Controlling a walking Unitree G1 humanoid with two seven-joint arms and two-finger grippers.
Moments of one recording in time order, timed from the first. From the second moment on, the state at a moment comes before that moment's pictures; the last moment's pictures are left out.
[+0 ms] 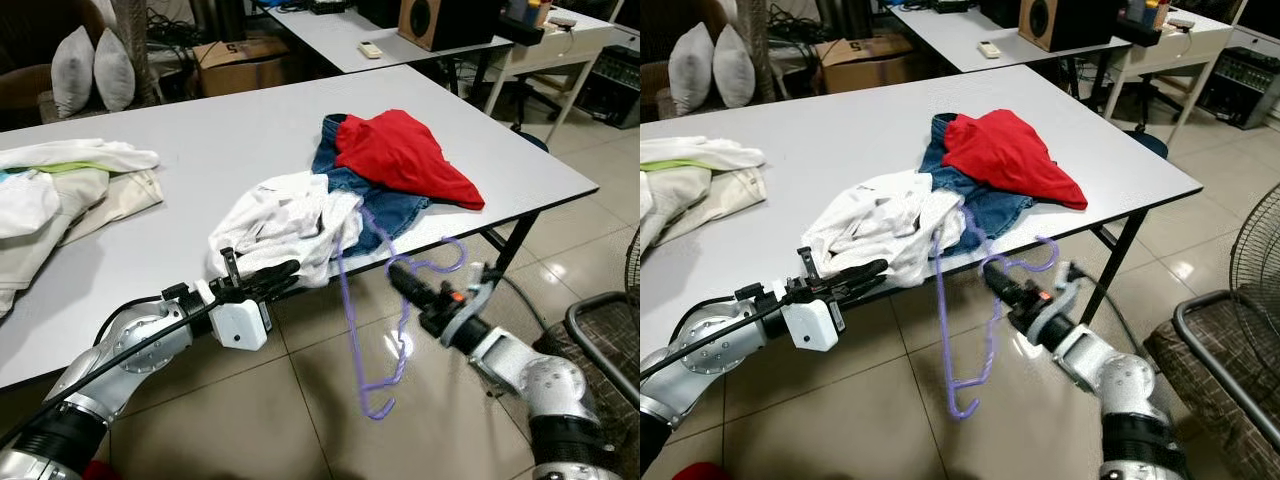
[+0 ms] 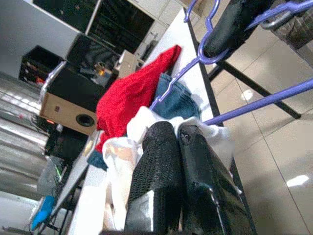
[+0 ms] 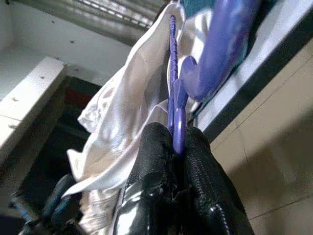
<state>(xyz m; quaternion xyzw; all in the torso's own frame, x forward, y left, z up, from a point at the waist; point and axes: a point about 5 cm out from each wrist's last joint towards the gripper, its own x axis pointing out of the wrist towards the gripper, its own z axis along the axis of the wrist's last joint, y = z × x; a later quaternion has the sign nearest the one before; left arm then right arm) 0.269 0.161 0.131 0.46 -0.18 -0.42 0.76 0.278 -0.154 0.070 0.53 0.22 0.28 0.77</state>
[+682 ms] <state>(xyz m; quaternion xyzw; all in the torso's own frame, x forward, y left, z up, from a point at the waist) 0.277 0.166 0.164 0.49 -0.28 -0.36 0.74 0.234 -0.147 0.058 0.40 0.32 0.42 0.75</state>
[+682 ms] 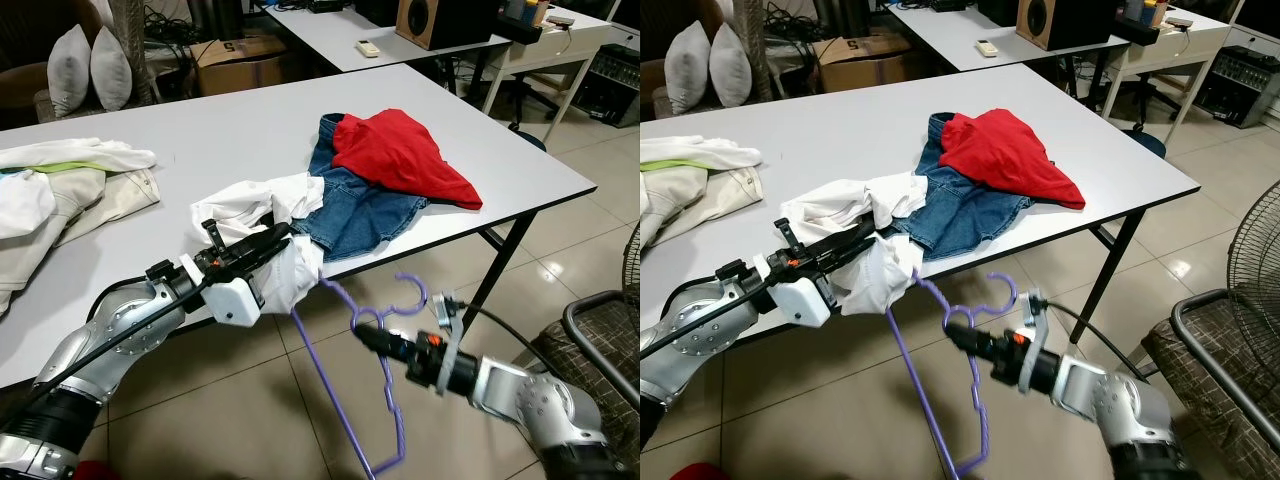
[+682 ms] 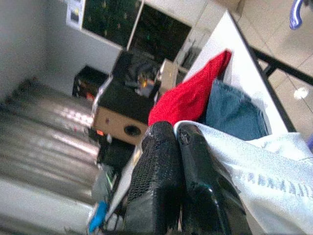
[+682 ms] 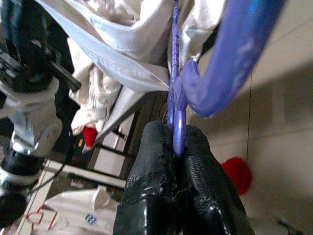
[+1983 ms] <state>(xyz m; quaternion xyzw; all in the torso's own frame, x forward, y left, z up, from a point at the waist) 0.311 0.205 0.165 0.41 -0.09 -0.31 0.85 0.275 -0.169 0.161 0.16 -0.04 0.36 0.92</state>
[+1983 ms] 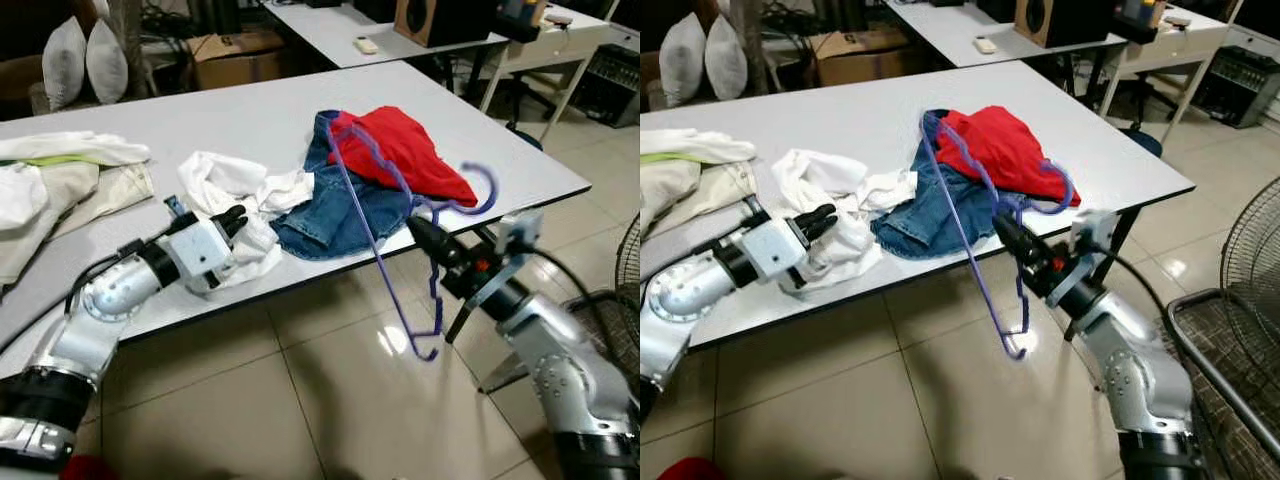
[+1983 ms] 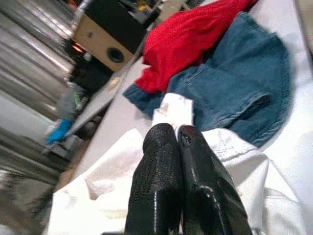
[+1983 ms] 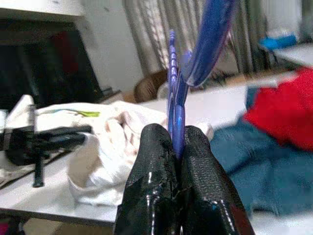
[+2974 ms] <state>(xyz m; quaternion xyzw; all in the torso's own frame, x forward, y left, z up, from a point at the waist) 0.333 0.197 0.249 0.37 -0.13 -0.36 0.85 0.265 -0.159 0.155 -0.02 0.04 0.50 0.86</state>
